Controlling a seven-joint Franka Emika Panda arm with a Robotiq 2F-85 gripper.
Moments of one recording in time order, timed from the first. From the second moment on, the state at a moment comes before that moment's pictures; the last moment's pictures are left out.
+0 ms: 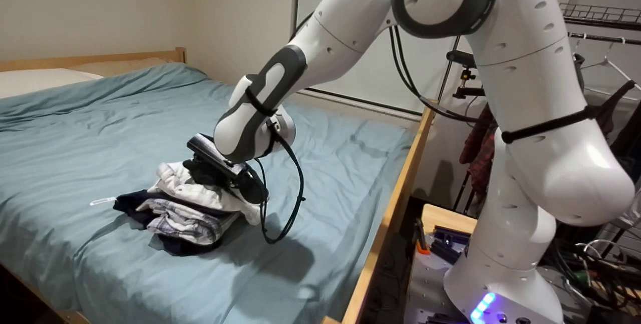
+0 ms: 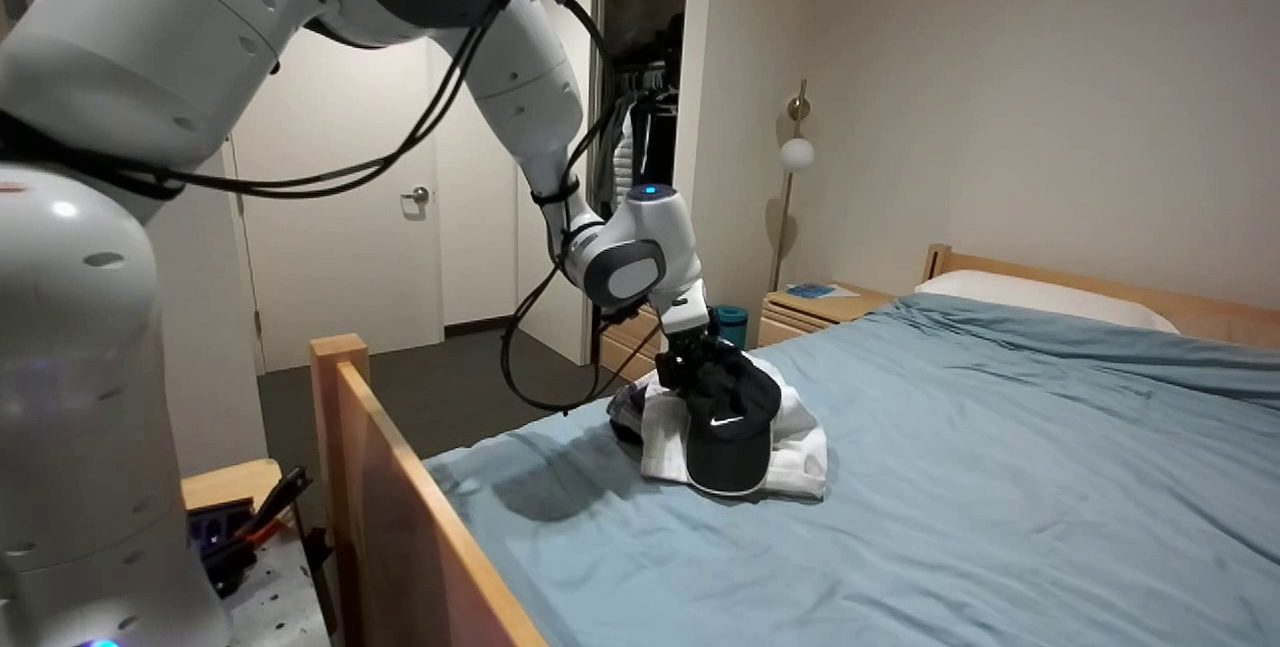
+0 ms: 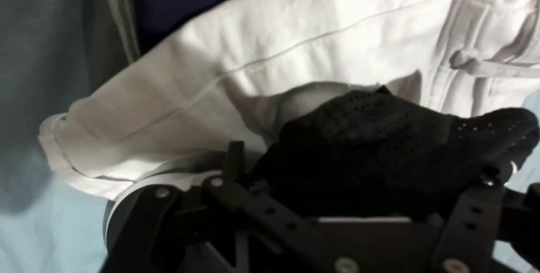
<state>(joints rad) 0.19 0.57 -0.09 -2.03 0.36 3.04 1.18</state>
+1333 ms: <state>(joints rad) 0.11 0.49 -0.07 -2.09 0.36 2.95 1.06</state>
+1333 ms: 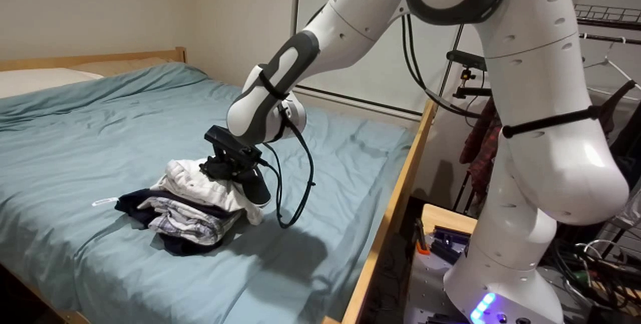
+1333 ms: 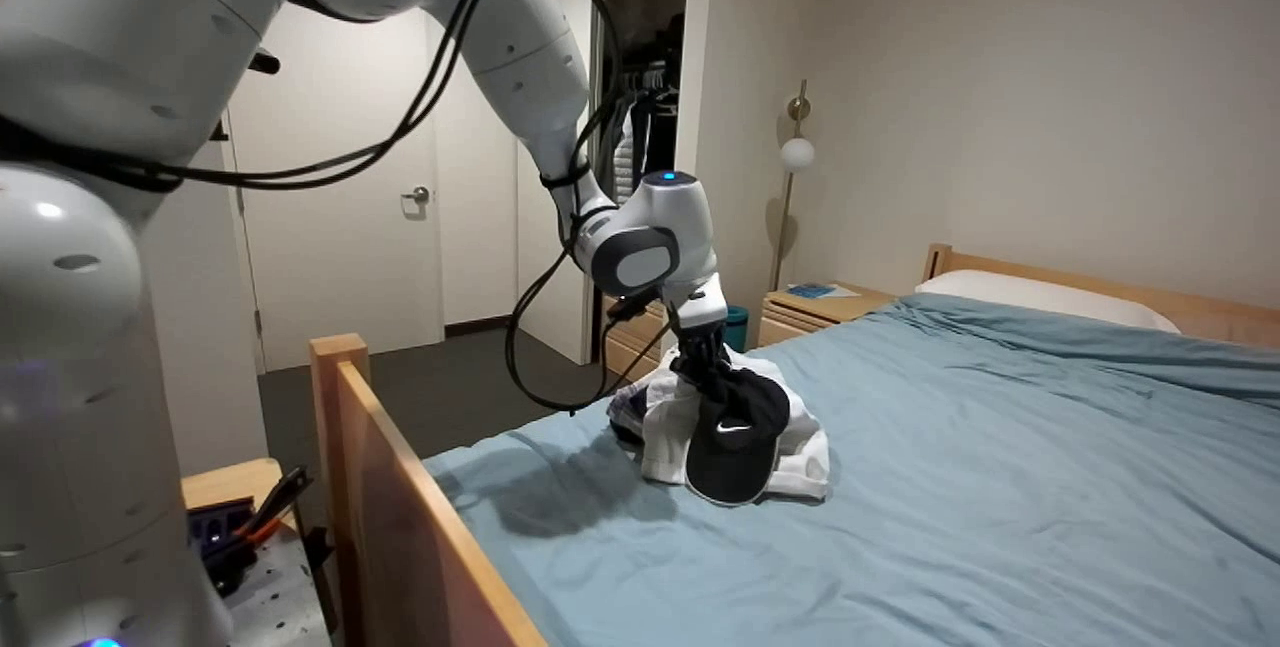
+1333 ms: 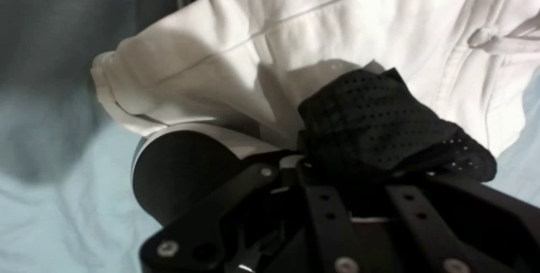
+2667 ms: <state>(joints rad) -0.11 0.07 -0.27 -2.40 0.28 2.70 0.93</state>
